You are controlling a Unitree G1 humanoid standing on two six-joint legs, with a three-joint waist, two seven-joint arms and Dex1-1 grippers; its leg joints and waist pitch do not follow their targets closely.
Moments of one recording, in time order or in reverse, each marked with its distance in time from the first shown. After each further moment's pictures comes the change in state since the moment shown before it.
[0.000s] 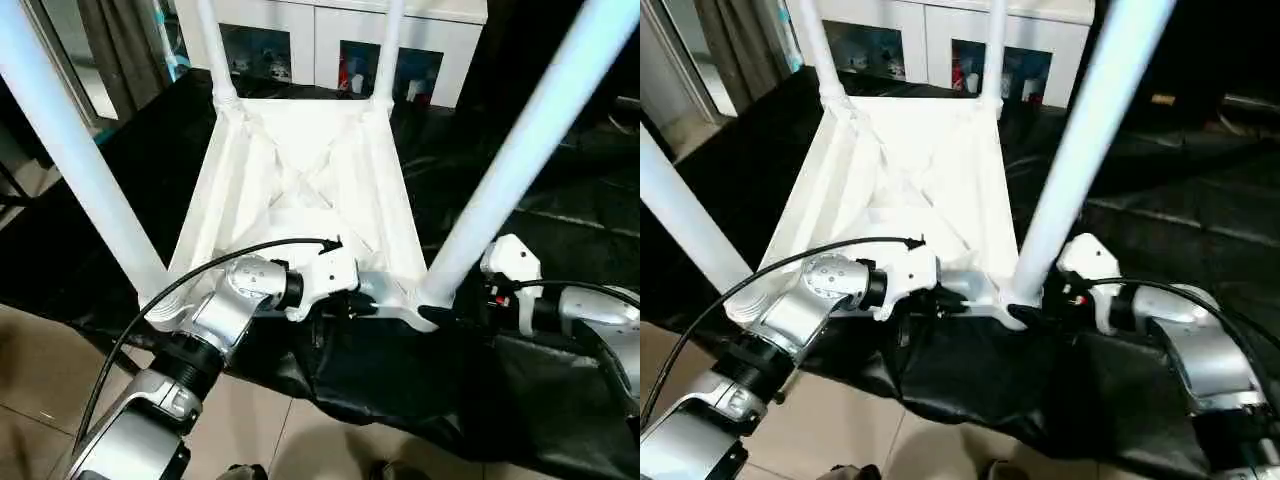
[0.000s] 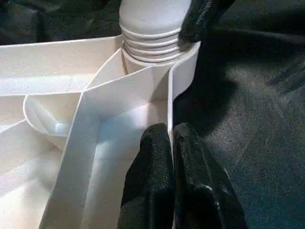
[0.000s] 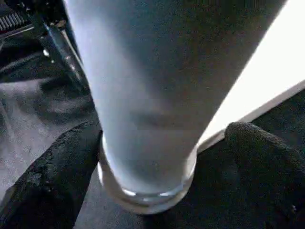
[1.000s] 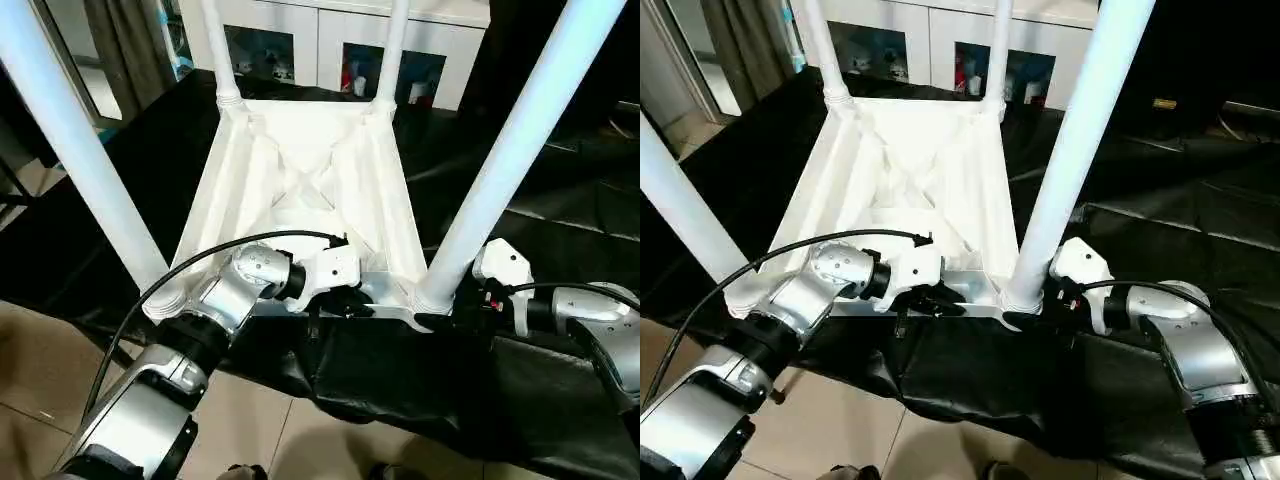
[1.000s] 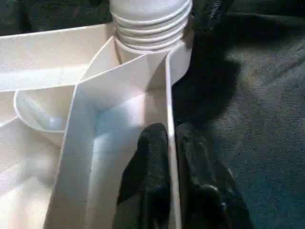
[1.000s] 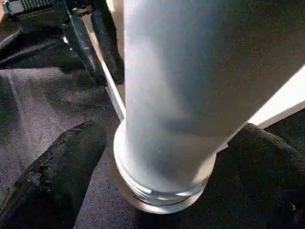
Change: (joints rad) left arm -0.119 -0.013 -0.011 0.201 0.005 -0.100 -0.056; right arm -0.020 -0.002 0.027 0.053 -0.031 -0.060 0.048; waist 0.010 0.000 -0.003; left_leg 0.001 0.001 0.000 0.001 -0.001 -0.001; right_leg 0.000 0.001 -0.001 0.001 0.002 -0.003
